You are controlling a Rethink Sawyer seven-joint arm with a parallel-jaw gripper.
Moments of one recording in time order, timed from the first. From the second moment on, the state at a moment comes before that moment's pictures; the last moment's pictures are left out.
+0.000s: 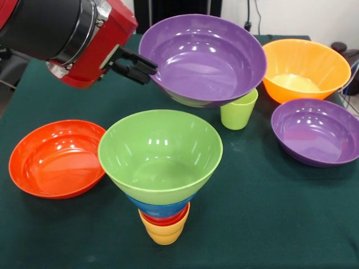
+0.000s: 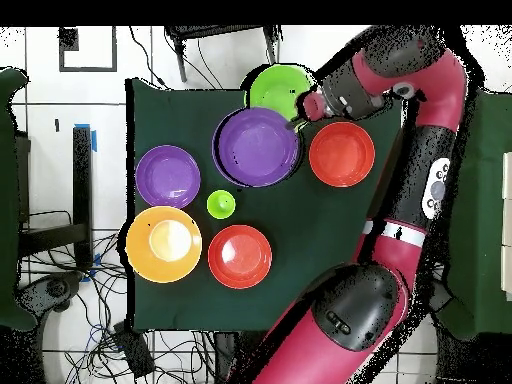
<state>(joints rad) -0.64 -0.08 1.05 0.36 -0.45 2.06 1.14</state>
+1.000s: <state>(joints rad) -0.65 -0.07 1.23 0.33 -0.61 2.13 1.14</state>
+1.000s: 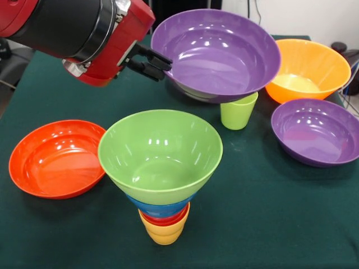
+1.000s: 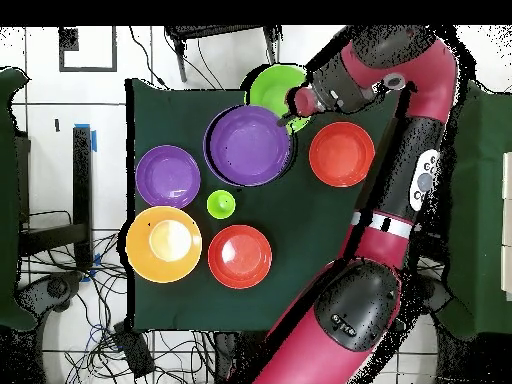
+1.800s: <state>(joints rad) -0.65 -0.06 1.45 0.28 -0.86 2.20 1.14</state>
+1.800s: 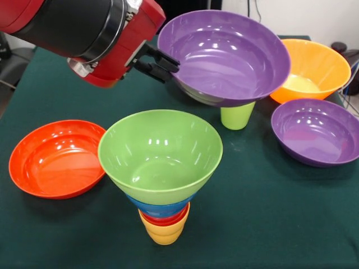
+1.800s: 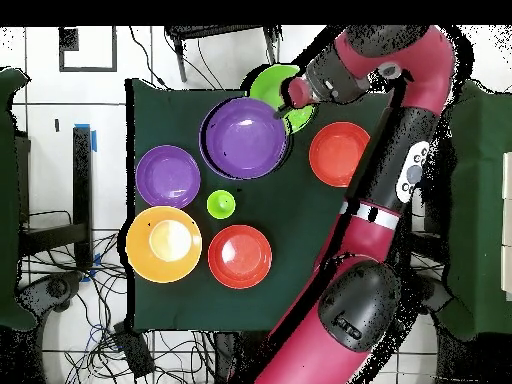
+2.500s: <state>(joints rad) -0.66 -0.04 1.74 0.24 -1.23 2.27 1.14</state>
